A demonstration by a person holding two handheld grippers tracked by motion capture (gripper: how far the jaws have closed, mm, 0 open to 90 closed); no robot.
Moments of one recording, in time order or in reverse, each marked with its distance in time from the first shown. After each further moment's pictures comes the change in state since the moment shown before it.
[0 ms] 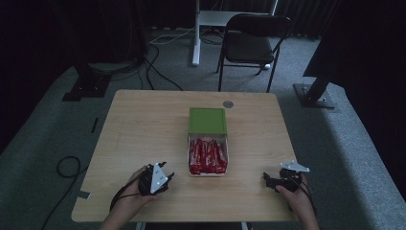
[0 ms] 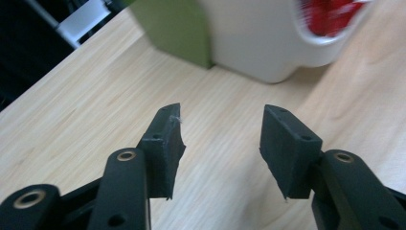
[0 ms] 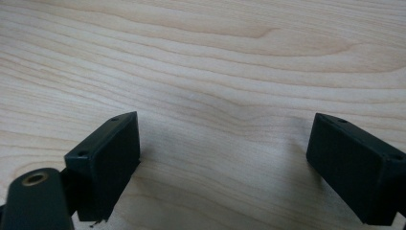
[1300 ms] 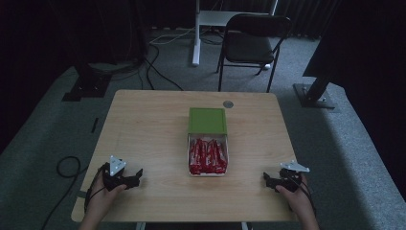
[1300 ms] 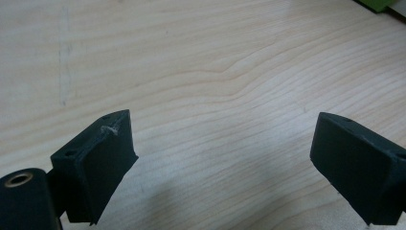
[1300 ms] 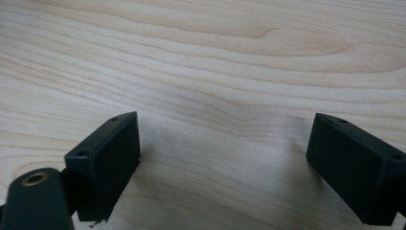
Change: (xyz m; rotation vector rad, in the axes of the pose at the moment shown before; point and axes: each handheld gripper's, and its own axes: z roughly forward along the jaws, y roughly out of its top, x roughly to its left) left arm 0.072 -0.083 -0.015 0.114 0.130 -0.522; right arm 0.000 0.000 0.000 0.000 0.000 -0.003
